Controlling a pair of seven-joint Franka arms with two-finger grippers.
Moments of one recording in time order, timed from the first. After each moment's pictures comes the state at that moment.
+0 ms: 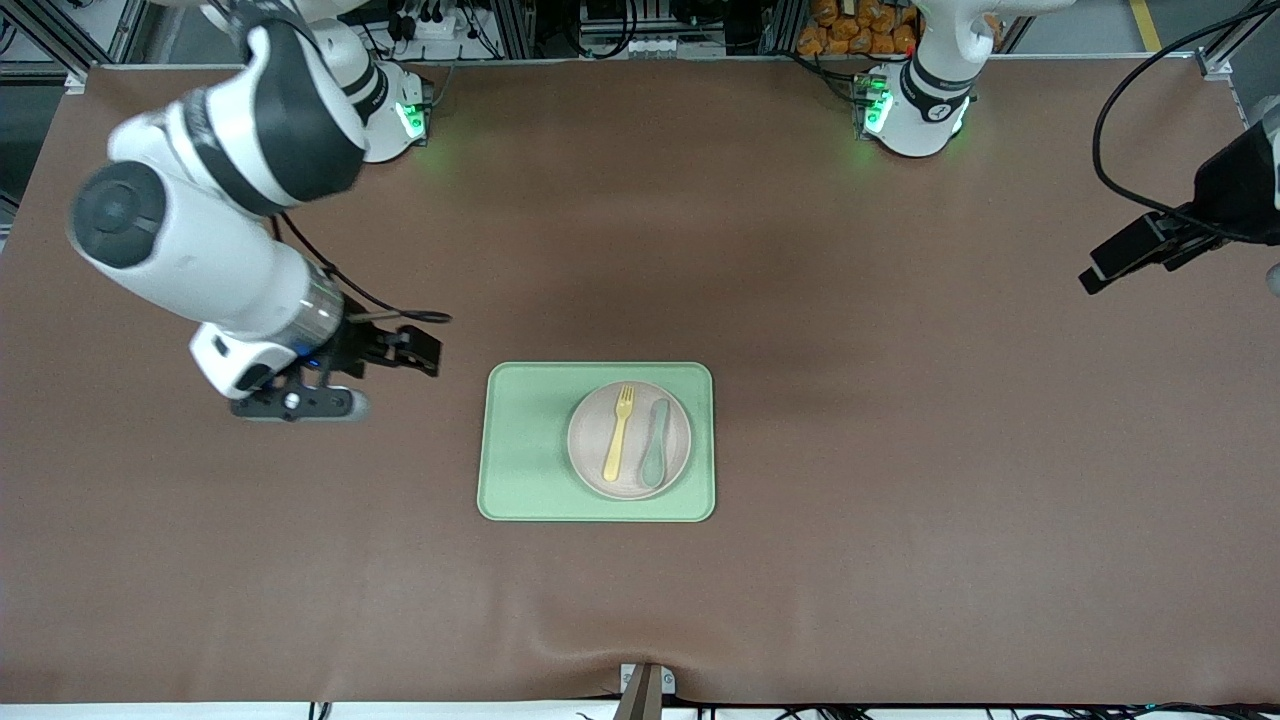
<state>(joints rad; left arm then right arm) -0.06 0.04 -0.01 -1.44 -0.09 1.54 -0.34 0.38 0.38 -0.03 -1.39 0.16 1.82 0.34</state>
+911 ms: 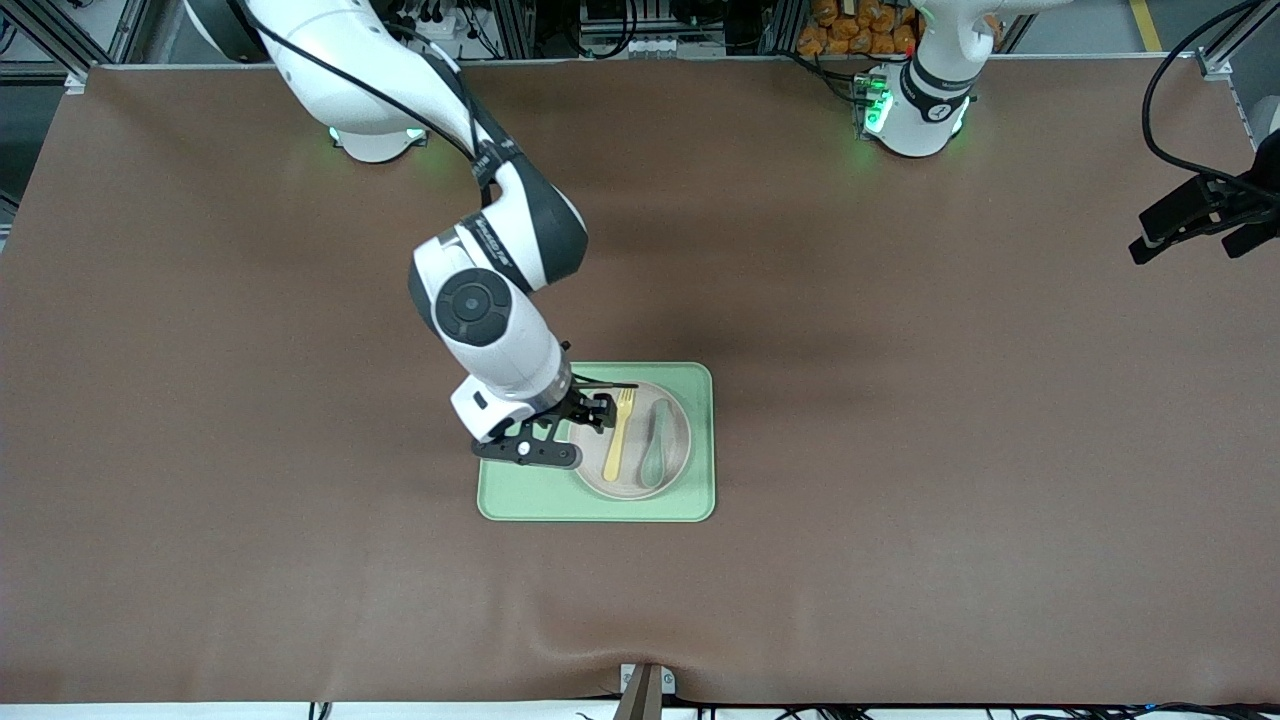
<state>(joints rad) -0.01 0.00 -0.01 -1.46 -0.05 1.52 -0.11 0.60 0.75 -0.03 -1.21 0.11 2.07 0.66</state>
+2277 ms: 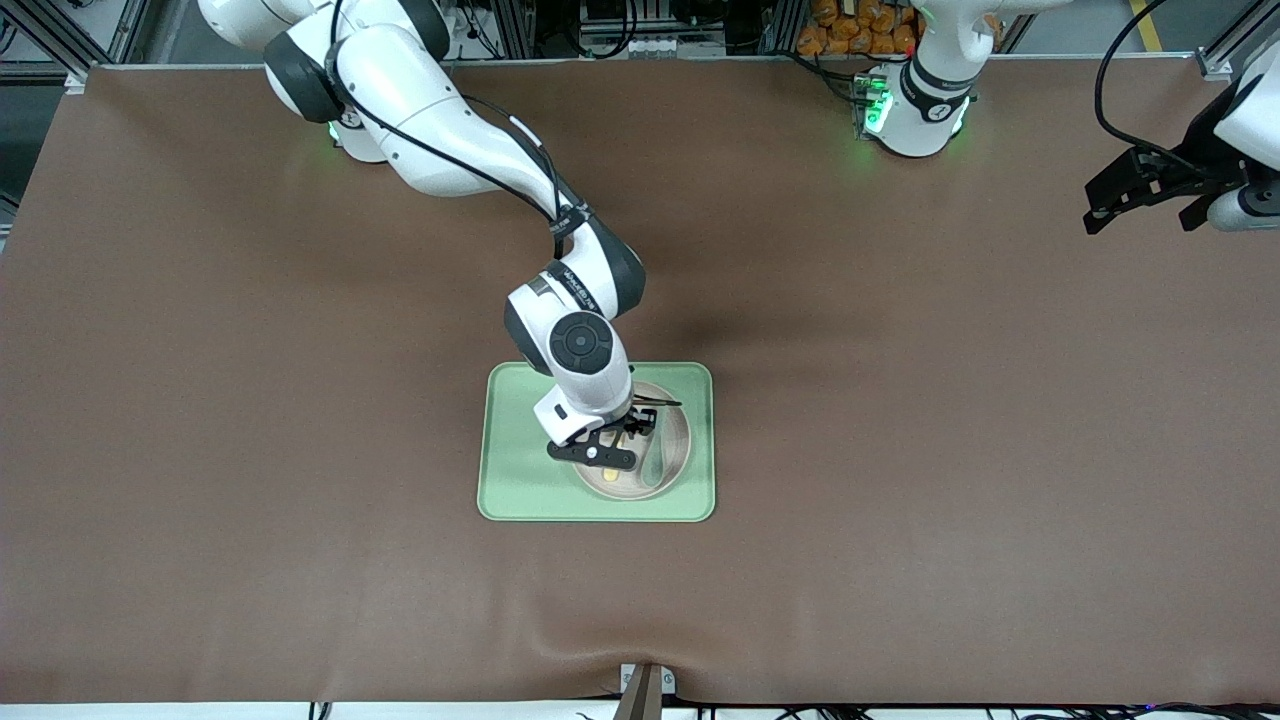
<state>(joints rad) -0.01 -0.10 -0.08 -1.61 0.01 1.53 -0.11 0.68 0.98 -0.04 -1.12 0.05 2.16 0.80</state>
